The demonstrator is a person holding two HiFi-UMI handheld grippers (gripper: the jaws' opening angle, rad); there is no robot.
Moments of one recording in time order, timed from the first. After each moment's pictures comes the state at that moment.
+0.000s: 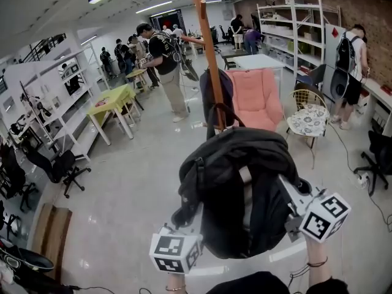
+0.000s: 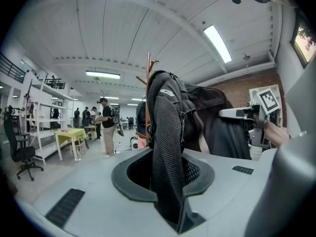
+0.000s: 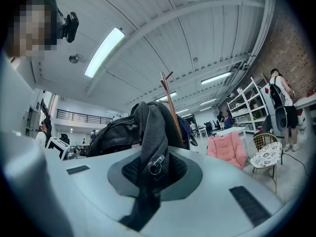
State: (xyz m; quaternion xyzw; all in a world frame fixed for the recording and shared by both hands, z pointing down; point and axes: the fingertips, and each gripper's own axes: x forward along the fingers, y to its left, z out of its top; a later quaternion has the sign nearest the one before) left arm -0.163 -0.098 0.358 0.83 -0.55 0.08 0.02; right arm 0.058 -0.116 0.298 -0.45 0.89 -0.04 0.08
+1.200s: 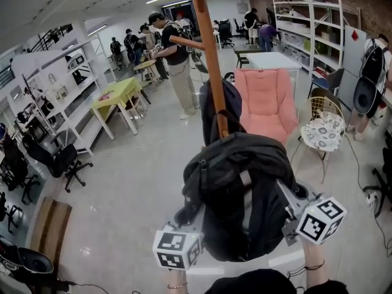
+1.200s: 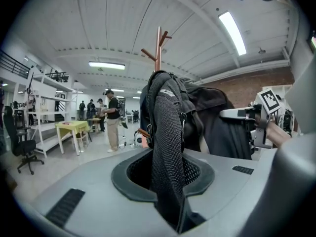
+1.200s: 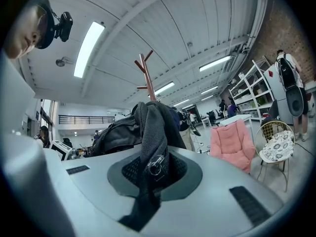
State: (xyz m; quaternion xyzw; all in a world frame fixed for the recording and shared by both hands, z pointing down) left arm -0.143 -0.282 0.379 0.81 -0.57 0.09 0.07; right arm 0.074 -0.315 0.322 -0.42 0.90 -0.09 0.06
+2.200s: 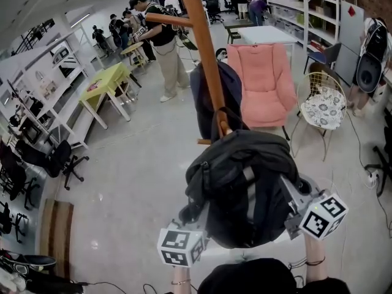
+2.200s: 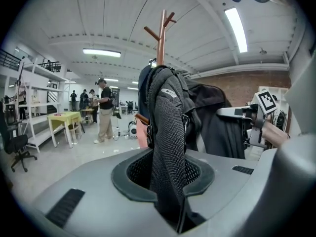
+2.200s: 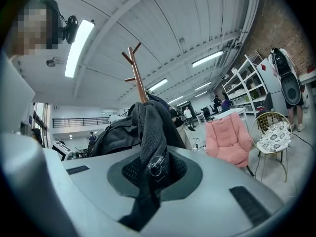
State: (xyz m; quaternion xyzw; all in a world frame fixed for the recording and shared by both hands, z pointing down) left arm -0.144 -0.331 0.431 0.83 -0.53 0.13 0.11; right arm 0.074 -0.363 0.370 -0.44 0.89 -0.13 0.06
